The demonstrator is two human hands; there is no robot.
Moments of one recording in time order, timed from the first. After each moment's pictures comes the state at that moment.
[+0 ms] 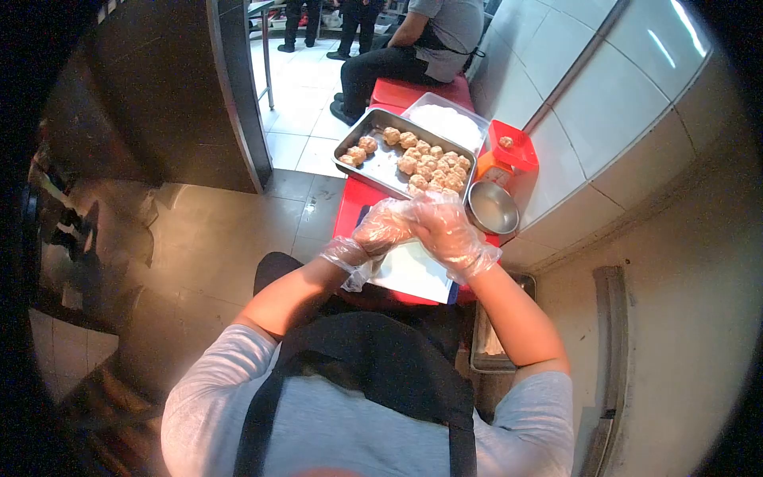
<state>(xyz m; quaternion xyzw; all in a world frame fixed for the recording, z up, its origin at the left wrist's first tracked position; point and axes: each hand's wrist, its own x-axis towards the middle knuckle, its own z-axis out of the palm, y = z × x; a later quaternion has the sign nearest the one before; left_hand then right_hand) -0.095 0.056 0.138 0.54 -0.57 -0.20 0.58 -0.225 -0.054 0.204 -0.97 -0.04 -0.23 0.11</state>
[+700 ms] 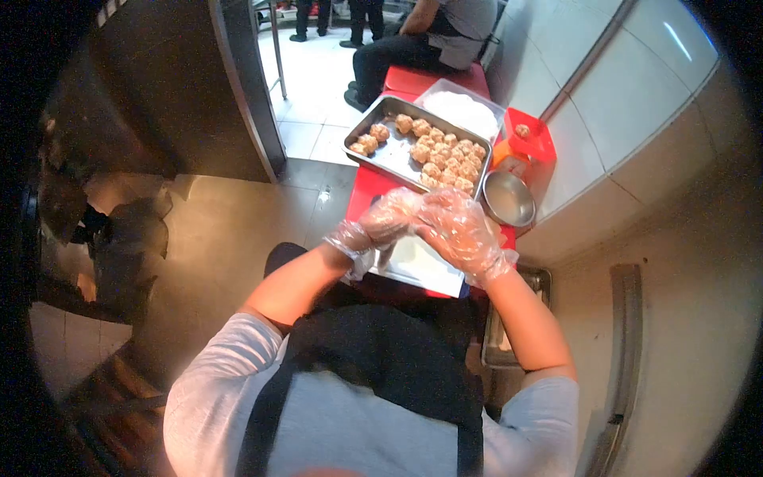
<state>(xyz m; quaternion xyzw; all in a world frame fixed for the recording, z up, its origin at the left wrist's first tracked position) -0.082 0.053 0.140 0.45 -0.63 -0.31 0.55 -0.235 -0.052 0.212 -0.94 -0.12 -0.28 0.13</state>
